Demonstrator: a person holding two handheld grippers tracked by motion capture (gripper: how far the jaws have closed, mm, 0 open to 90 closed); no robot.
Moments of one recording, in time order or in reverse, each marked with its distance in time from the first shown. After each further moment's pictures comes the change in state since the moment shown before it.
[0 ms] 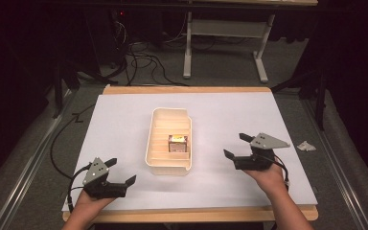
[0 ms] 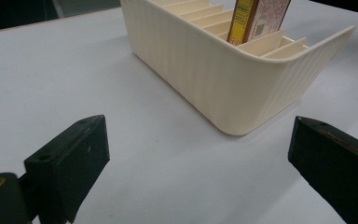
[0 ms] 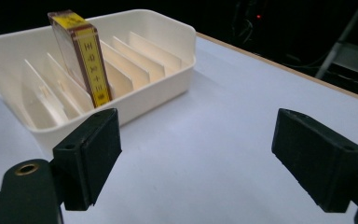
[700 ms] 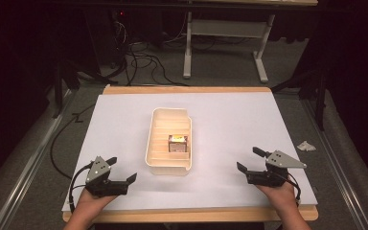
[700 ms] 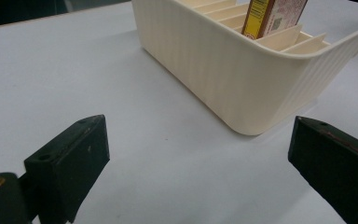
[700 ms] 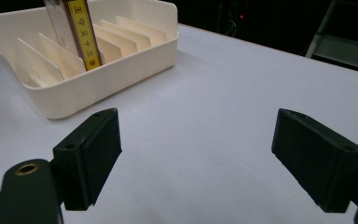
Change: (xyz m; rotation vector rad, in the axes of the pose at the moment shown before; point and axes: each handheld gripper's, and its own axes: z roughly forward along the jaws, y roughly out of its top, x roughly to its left) left arm 0.004 -0.003 0.008 0.000 0.040 0.006; right arm -0.002 -0.049 -0.030 -0.039 -0.043 0.059
